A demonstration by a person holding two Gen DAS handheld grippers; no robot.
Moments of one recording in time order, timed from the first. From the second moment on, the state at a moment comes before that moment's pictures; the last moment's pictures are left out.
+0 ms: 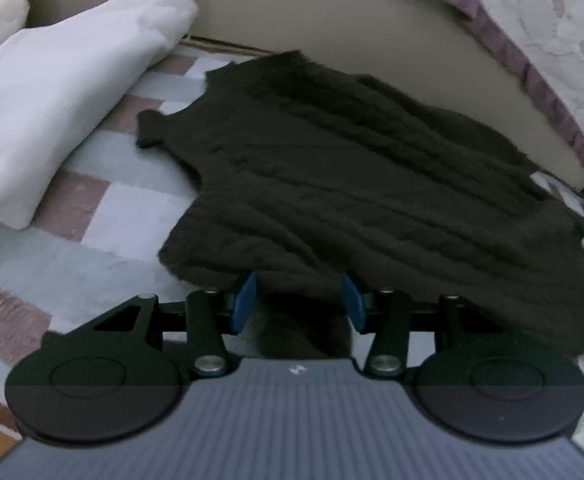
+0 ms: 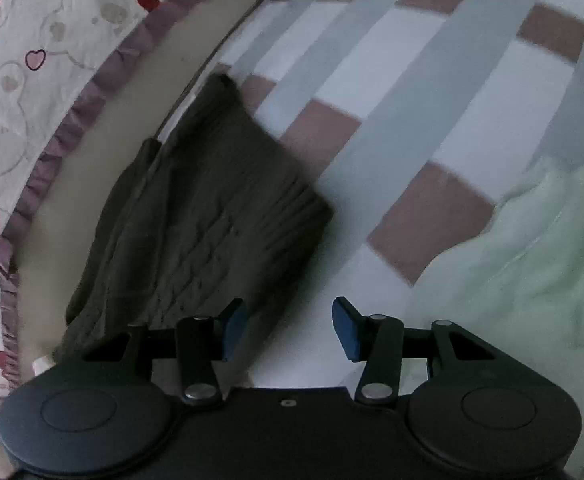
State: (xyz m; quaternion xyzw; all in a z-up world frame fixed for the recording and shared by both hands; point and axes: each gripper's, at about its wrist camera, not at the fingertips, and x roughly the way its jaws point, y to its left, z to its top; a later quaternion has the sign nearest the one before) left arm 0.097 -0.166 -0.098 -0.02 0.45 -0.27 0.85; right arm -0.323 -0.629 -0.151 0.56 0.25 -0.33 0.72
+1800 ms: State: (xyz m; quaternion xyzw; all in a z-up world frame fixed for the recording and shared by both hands) left arm 0.039 -0.072 -0.076 -0.29 0.46 -0.48 0.69; right arm -0.116 -0.317 -0.103 0.17 0.35 0.24 0.89
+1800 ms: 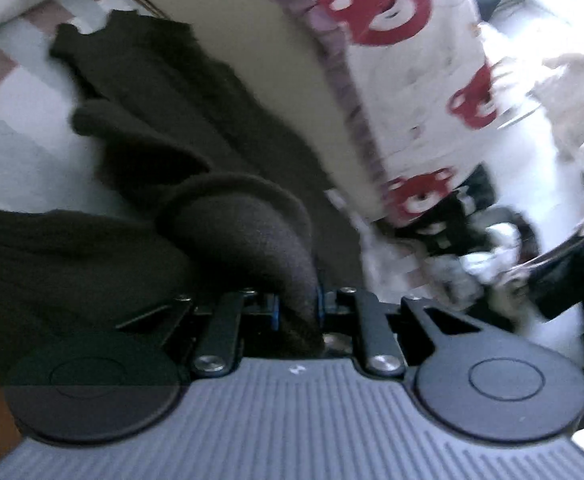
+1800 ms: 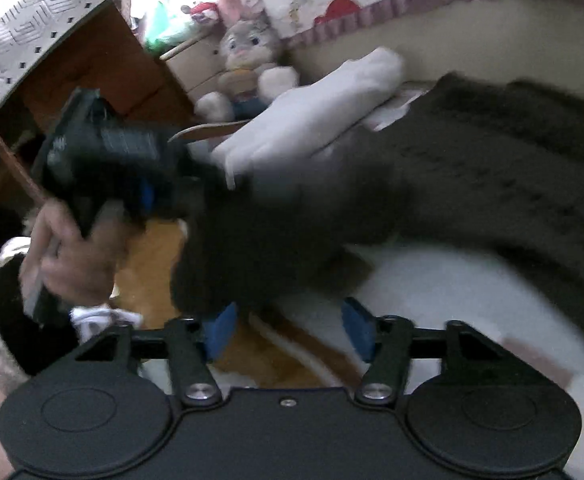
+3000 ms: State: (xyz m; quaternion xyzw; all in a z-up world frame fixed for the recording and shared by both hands) left arm 0.018 -0.065 -0.050 -0.12 0.33 -0.37 0.86; right arm -0.167 -0.253 -0.060 -0.15 0.29 0.19 0.93
